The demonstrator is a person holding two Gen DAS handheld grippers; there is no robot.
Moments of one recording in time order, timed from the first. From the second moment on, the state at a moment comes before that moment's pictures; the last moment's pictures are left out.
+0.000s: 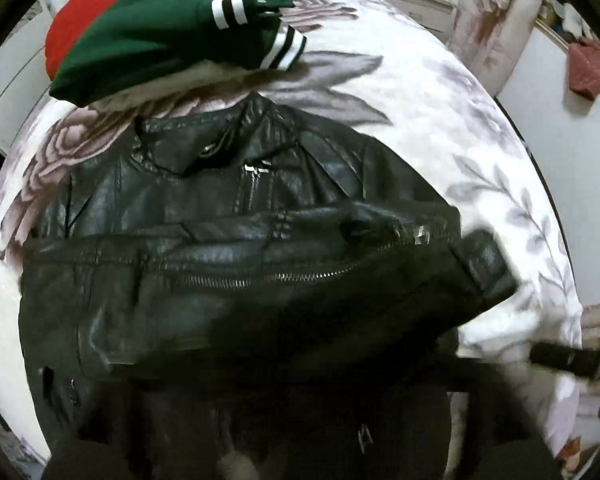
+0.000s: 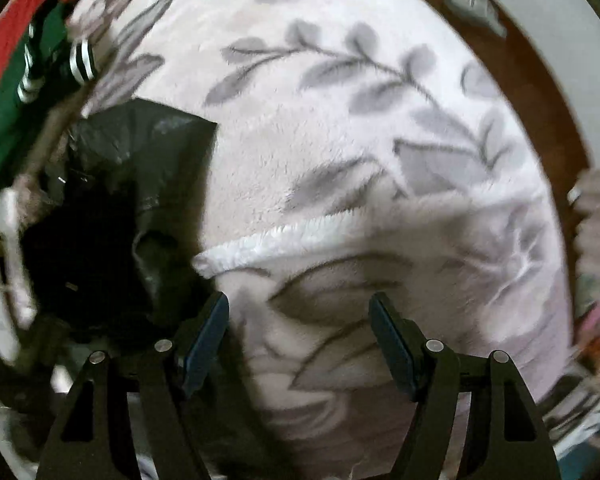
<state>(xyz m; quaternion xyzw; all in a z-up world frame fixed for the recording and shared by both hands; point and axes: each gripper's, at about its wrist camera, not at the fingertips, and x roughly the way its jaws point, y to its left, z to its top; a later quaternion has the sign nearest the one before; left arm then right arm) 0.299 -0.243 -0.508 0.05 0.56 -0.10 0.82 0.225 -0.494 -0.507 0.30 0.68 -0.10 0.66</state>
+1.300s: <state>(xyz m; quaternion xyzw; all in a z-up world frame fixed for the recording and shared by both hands) 0.324 -0.012 -0.550 0.02 0.60 0.16 0.79 0.309 -0.394 -0.530 0.22 0.70 -0.02 0.67</state>
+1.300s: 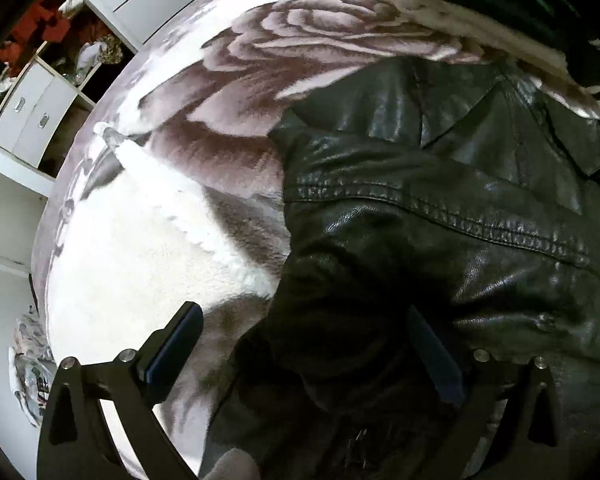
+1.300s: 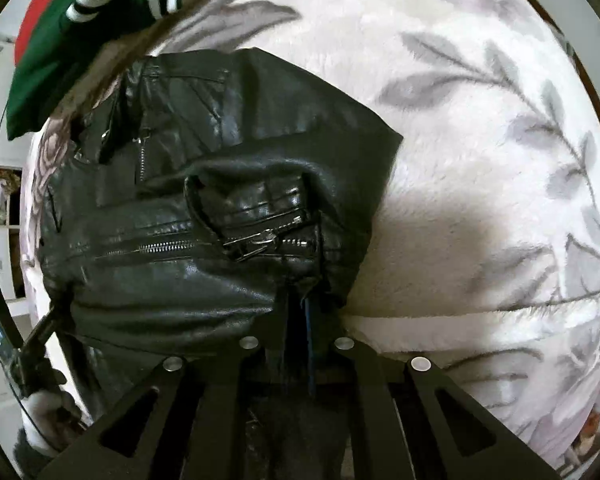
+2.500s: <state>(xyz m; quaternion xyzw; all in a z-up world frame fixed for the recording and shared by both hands) 0.536 -0.079 -0.570 0.07 0.61 0.03 0.79 0.468 -0.346 -0.565 0.47 0.63 -0.02 0.62</state>
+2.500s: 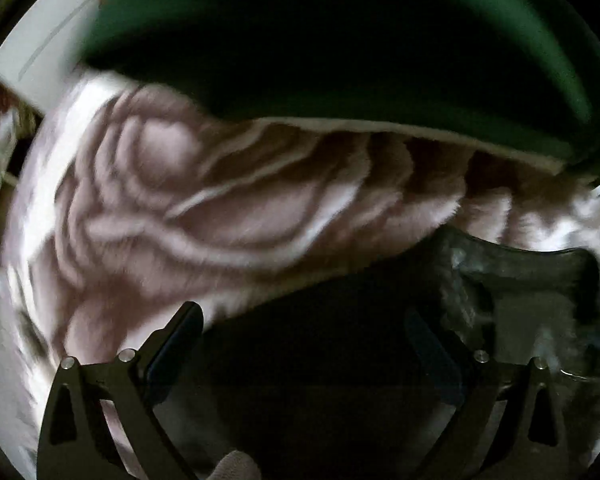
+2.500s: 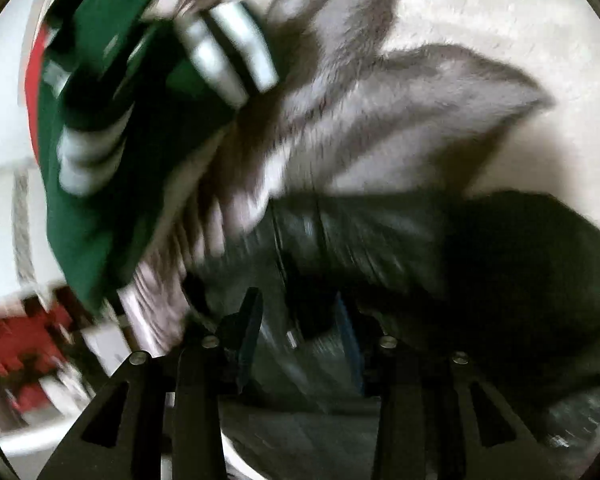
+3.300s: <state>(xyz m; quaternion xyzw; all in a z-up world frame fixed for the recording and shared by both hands) 0.402 -0.082 -0.491 0.06 0.55 0.03 0.83 0.316 -0.426 -0.459 0.39 0.68 -0.05 0.62</state>
